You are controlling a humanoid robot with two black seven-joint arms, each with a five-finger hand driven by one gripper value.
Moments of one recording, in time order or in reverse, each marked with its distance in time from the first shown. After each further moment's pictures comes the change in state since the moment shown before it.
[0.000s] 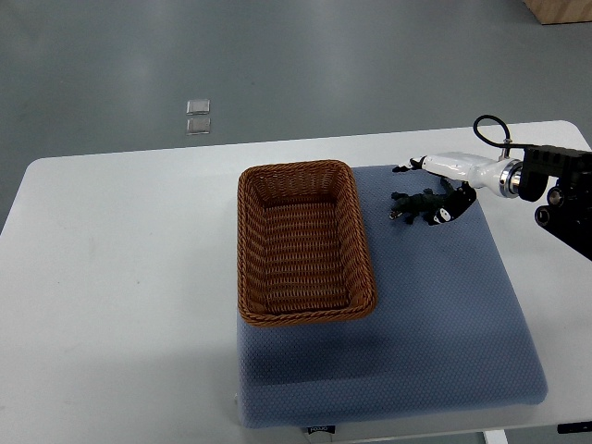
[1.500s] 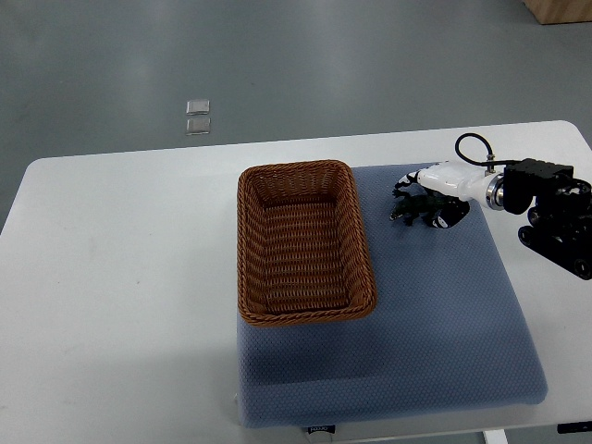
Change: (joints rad) left arm 0.000 0.000 0.000 0.000 0.000 0.000 0.000; right arm 0.044 0.047 -0.205 -0.058 -0.023 -0.145 -0.068
